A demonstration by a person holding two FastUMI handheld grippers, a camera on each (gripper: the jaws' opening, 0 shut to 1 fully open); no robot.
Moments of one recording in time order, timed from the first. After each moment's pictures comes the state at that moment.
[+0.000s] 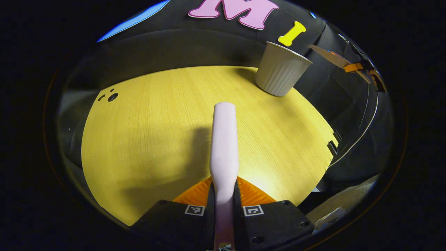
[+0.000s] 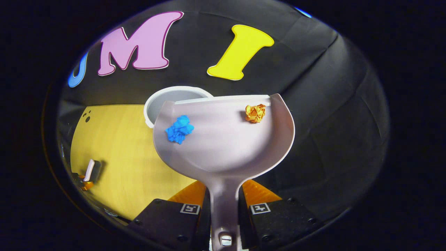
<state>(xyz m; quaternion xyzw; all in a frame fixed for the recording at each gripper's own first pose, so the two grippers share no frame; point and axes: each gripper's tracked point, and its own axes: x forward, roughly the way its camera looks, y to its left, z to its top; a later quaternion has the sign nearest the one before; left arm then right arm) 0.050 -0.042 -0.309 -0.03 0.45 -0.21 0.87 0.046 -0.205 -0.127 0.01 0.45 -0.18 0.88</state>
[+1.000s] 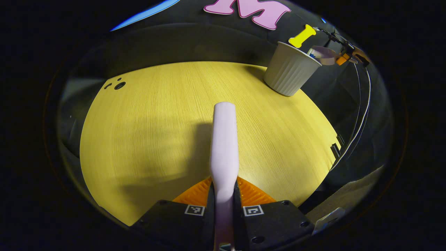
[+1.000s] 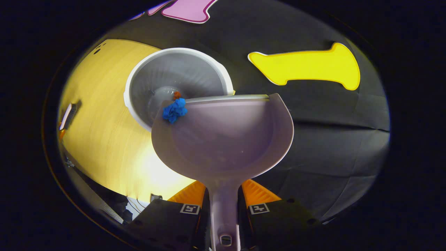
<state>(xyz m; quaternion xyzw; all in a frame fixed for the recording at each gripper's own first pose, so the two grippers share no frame) 0.045 -0.029 -0.328 -0.06 0.45 -0.19 0.87 0.108 -0.246 -0.129 -0.21 0.62 -0.06 0.75</state>
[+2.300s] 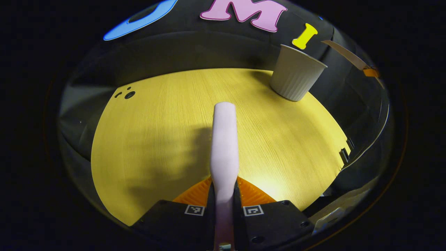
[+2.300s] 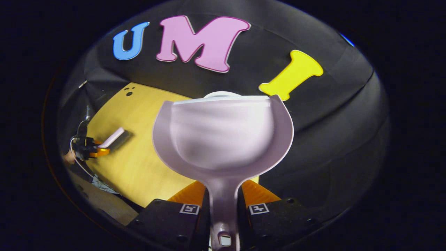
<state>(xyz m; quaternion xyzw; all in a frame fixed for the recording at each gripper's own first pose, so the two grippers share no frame) 0.059 -0.034 -0.308 -0.03 0.44 -0.14 0.89 0.005 -0.095 -0.106 -0.03 0.41 0.02 0.91</state>
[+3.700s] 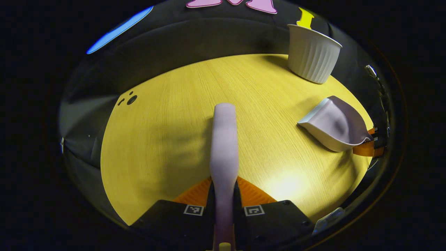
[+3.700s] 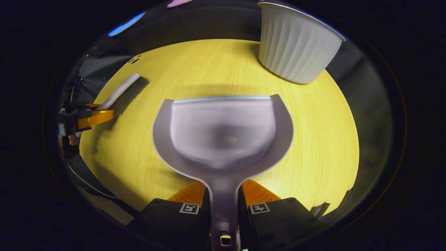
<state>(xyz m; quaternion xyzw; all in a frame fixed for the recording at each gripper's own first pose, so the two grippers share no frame) 0.105 -0.029 -0.367 0.06 0.47 -0.08 0.88 -0.059 0.083 -0.383 0.10 0.53 0.06 0.84</state>
